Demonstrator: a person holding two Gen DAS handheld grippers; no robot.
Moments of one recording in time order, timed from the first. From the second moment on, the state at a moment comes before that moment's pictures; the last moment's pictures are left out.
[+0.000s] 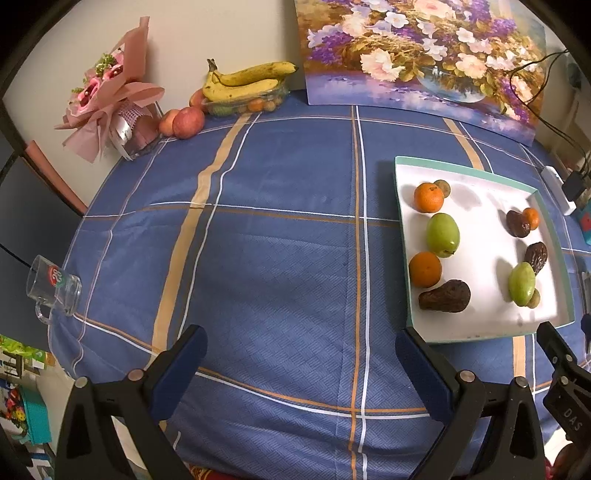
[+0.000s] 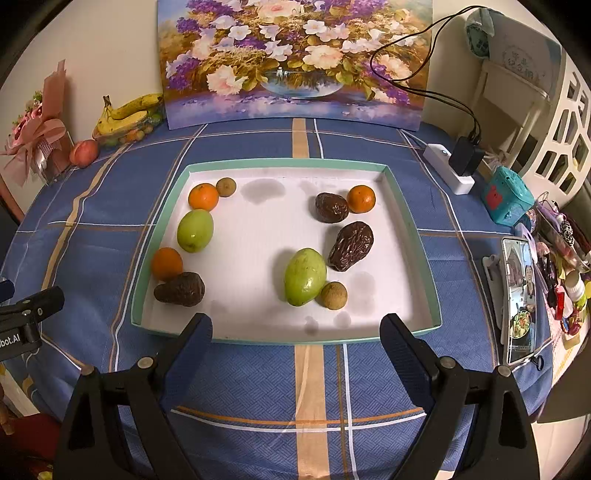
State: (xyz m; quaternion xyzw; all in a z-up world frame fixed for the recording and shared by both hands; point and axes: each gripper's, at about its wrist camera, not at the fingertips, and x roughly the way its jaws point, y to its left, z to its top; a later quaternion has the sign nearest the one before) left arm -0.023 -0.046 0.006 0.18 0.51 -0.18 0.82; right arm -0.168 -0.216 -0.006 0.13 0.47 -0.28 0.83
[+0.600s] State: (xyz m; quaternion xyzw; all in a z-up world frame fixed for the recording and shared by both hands) left arm -0.023 -0.045 0.005 0.18 0.51 -0.18 0.82; right arm -0.168 -0.215 -0.008 0.13 0.47 -0.28 0.83
